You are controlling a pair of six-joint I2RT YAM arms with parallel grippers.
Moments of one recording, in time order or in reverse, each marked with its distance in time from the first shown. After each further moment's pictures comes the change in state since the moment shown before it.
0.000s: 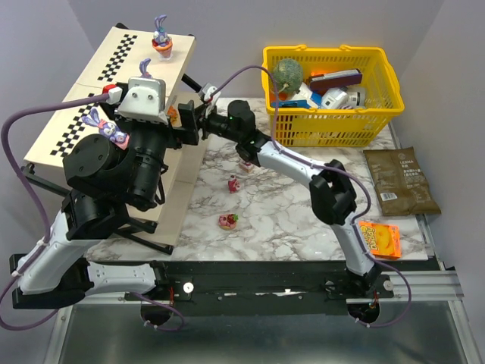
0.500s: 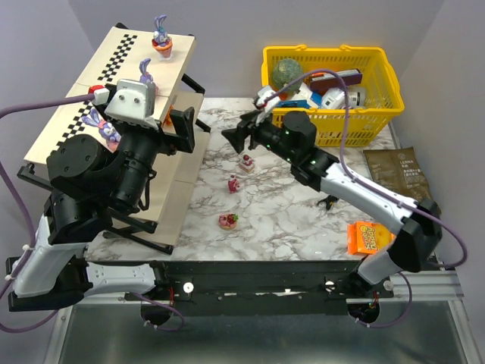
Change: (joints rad) left arm 0.000 -0.014 0.068 -0.166 0.089 -0.115; right arm -0.009 -0.715 -0.610 -0.171 0.286 -0.057
